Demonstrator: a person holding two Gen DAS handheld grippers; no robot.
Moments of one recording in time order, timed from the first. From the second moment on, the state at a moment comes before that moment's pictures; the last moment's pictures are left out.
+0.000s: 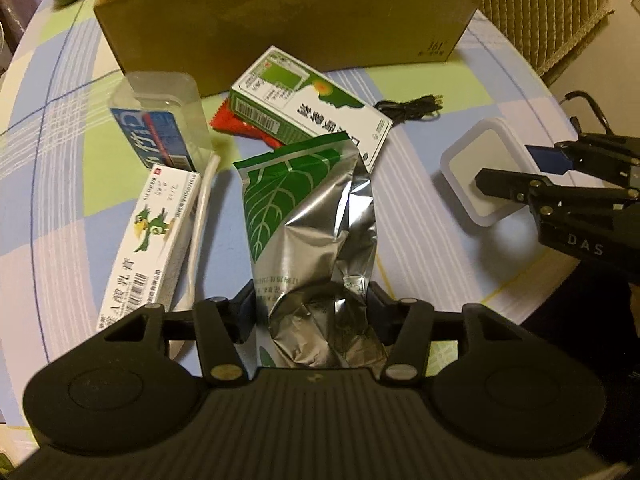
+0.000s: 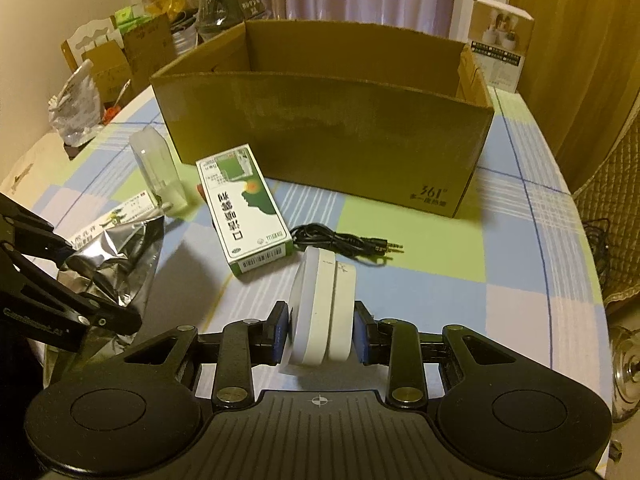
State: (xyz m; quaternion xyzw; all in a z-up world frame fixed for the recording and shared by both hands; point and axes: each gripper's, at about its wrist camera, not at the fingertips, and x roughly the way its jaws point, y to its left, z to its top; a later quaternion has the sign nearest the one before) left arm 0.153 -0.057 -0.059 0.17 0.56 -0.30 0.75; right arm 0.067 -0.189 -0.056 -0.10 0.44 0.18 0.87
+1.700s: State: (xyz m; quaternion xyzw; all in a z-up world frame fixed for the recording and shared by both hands) left arm 0.373 -0.142 0.064 0.16 0.45 -0.30 0.83; right arm 0.271 -0.159 0.042 -0.08 0.34 0.19 0.92
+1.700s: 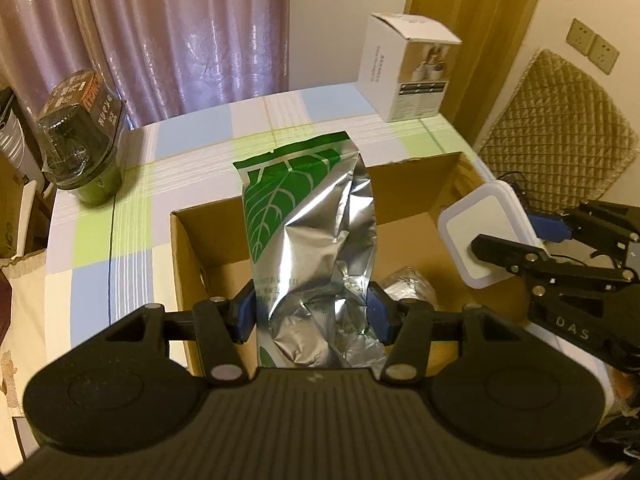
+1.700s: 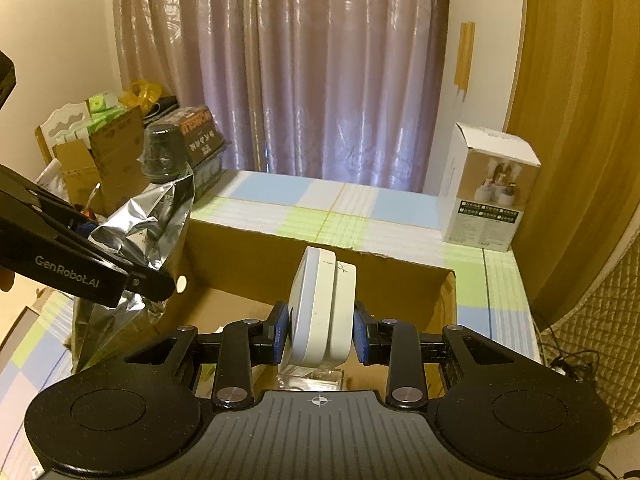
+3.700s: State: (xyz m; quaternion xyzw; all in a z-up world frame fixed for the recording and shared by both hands) left arm 0.350 -0.082 0.037 0.16 0.45 -0.29 0.83; right arm 0.249 -0.151 0.016 -0.10 0.39 0.17 0.90
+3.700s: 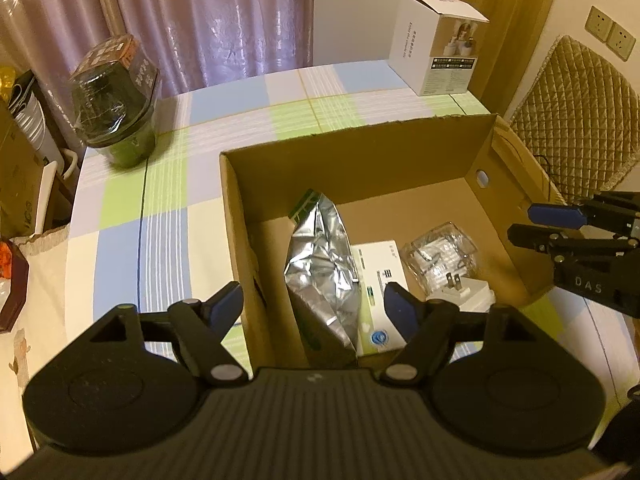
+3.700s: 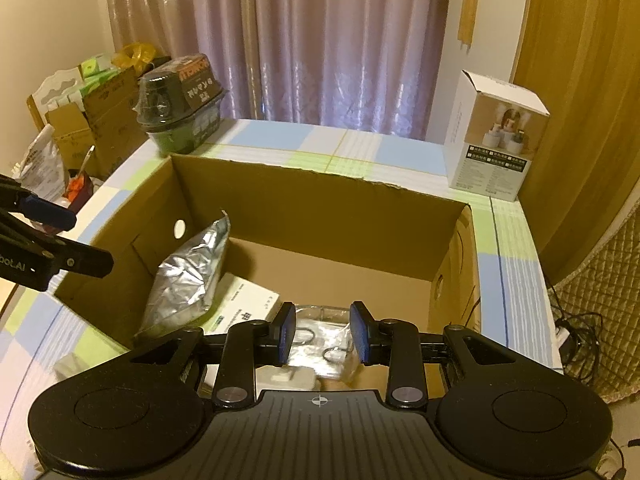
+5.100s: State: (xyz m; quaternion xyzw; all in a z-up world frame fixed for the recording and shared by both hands) left arm 0.169 0.051 0.019 0.16 0.47 -0.26 0.83; right arm 0.064 -0.147 0.014 -0.12 0.40 0.19 0.89
